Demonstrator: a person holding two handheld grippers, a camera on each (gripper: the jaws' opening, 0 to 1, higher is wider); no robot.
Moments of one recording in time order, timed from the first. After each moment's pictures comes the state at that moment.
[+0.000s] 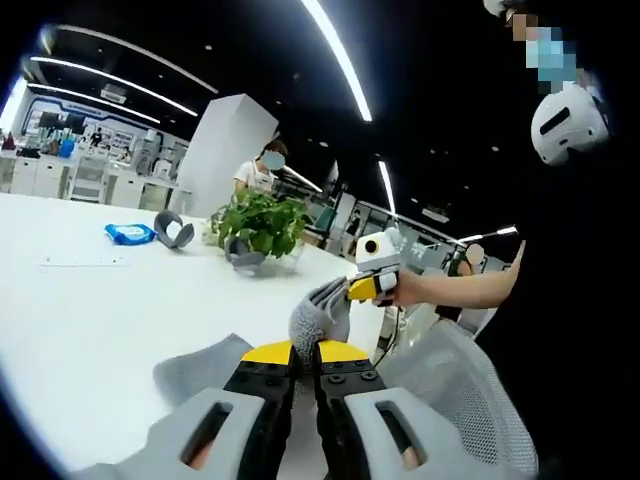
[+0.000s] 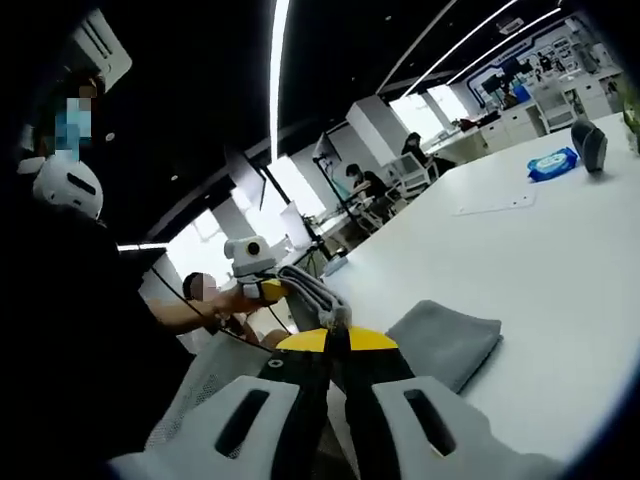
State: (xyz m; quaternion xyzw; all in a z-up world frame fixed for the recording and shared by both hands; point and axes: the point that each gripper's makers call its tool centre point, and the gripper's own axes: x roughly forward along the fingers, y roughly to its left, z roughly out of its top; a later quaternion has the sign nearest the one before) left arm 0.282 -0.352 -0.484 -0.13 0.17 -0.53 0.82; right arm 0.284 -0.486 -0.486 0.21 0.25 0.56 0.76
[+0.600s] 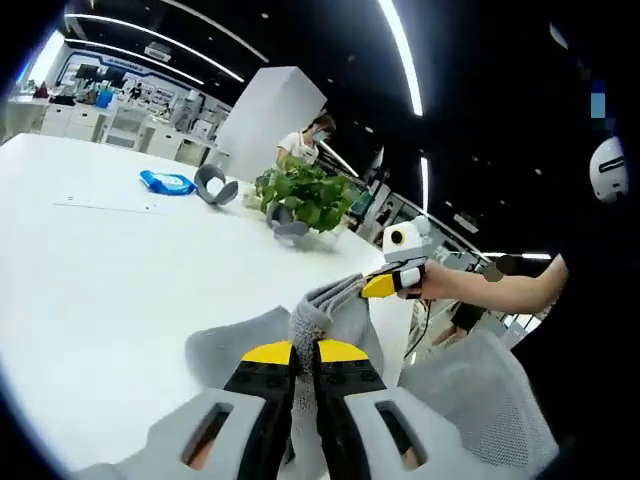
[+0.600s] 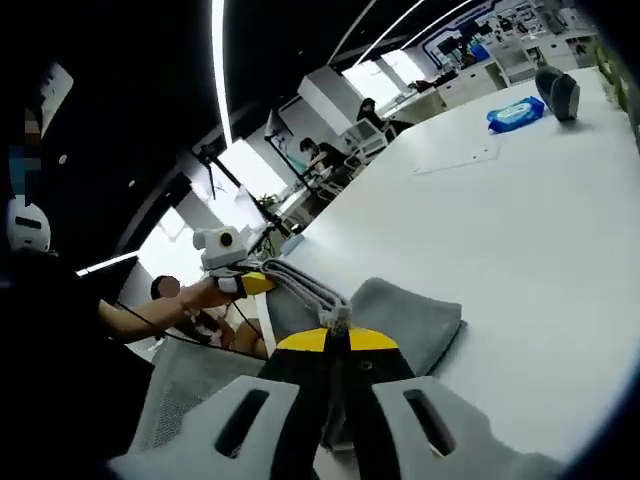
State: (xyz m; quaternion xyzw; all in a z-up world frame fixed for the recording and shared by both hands) left arm 0.341 -0.345 -0.545 -0.13 0.26 -0.46 0.84; right arm 0.339 -0.484 -0.545 0.19 0.35 0.48 0.78
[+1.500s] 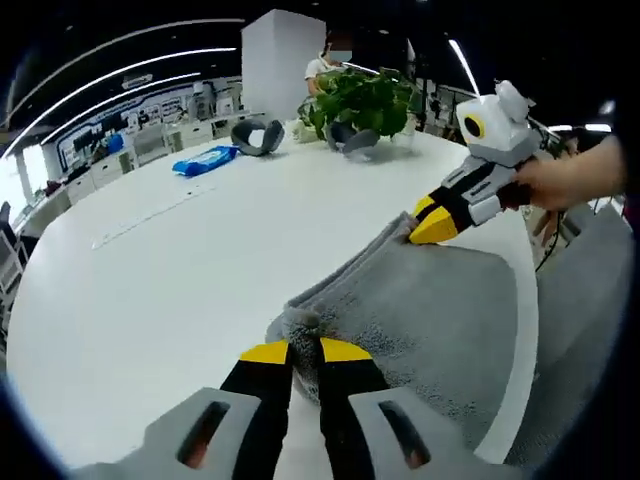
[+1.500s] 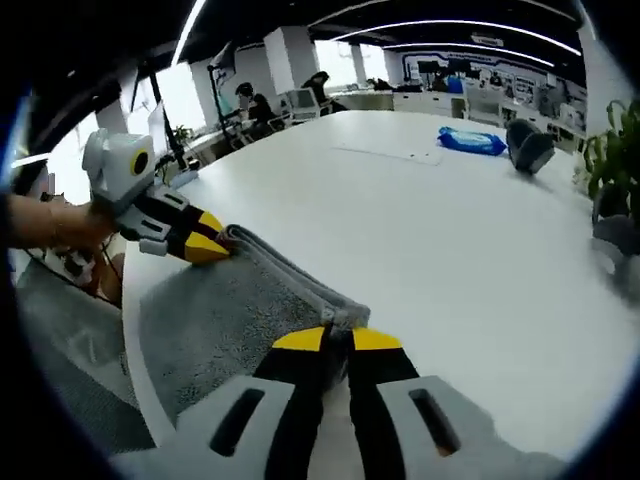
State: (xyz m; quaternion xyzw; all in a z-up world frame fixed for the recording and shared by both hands) left arm 0.390 -0.348 -0.630 0.18 0.29 -0.35 0.87; right arm 0.388 -0.490 -0.631 -0.11 0.33 0.34 0.87
